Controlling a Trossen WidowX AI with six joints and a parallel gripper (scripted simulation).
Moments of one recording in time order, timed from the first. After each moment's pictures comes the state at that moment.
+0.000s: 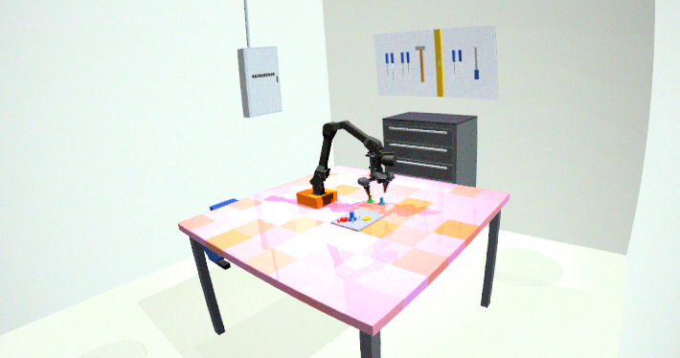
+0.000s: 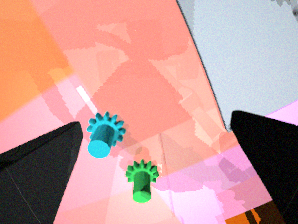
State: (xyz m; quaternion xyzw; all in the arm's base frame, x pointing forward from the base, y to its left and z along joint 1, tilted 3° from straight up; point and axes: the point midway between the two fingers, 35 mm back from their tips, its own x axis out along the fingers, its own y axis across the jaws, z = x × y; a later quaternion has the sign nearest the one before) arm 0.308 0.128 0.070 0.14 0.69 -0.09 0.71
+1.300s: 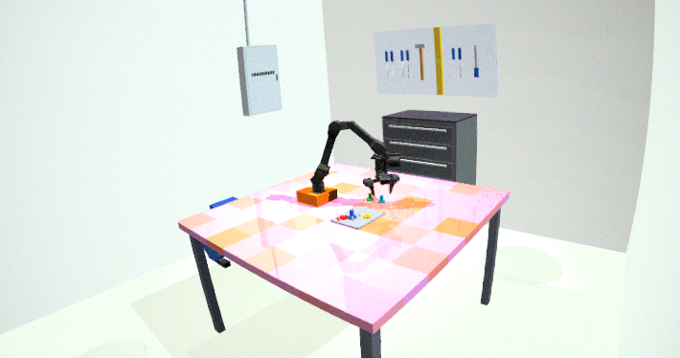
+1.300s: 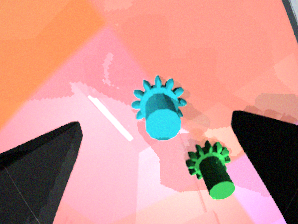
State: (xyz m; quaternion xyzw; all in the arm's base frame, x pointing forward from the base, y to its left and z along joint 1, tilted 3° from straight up) arm 0.287 0.196 0.035 0.20 0.68 -0.14 0.69
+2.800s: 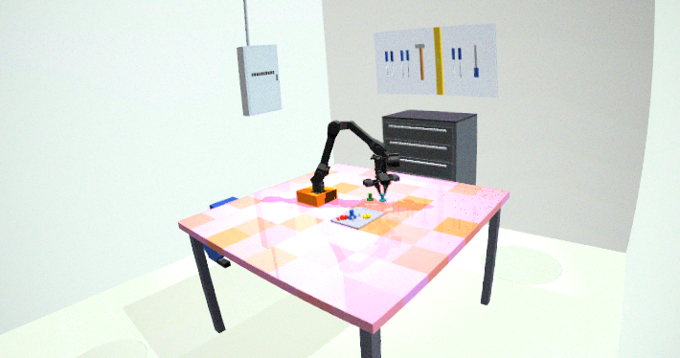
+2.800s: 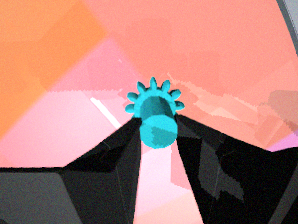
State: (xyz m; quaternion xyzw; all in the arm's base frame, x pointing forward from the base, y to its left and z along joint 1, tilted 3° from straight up) arm 0.292 0.192 0.035 0.20 0.67 -0.14 0.70
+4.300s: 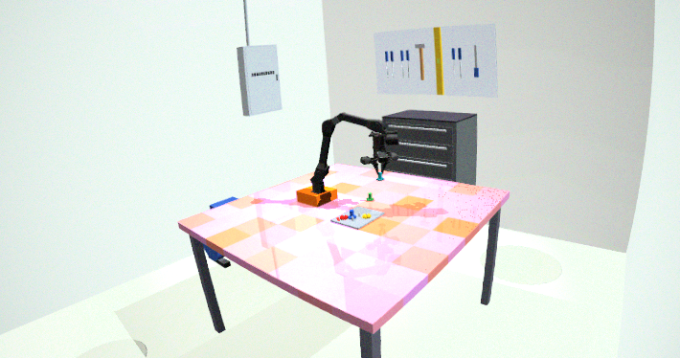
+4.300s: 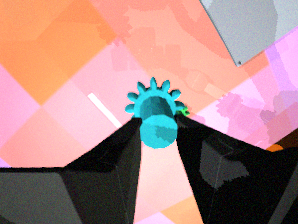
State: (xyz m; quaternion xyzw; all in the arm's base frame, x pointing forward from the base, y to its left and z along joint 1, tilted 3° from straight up) arm 0.283 0.179 0.150 0.20 0.68 -0.15 0.69
